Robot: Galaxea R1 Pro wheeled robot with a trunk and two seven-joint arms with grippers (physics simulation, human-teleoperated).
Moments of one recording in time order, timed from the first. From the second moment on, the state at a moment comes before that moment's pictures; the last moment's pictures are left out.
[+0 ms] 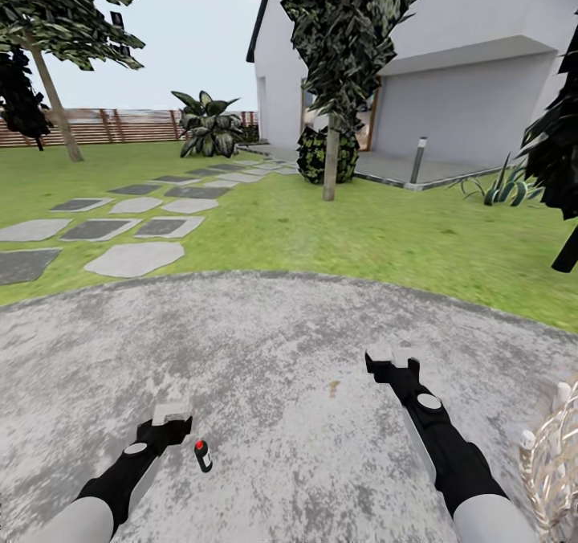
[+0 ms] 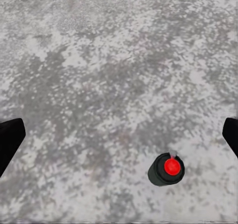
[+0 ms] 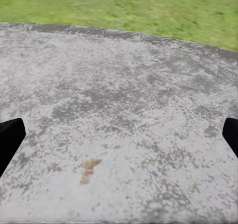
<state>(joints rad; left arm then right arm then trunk) -0.60 0.09 0.06 -0.36 0.00 -0.04 0.03 -0.52 -0.04 0.00 -0.96 0.01 0.12 0.00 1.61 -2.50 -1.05</state>
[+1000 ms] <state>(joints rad) -0.60 0.09 0.02 -0.36 0.00 -0.04 0.03 -0.52 -0.03 0.00 -0.96 0.02 0.12 0.00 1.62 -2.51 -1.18</state>
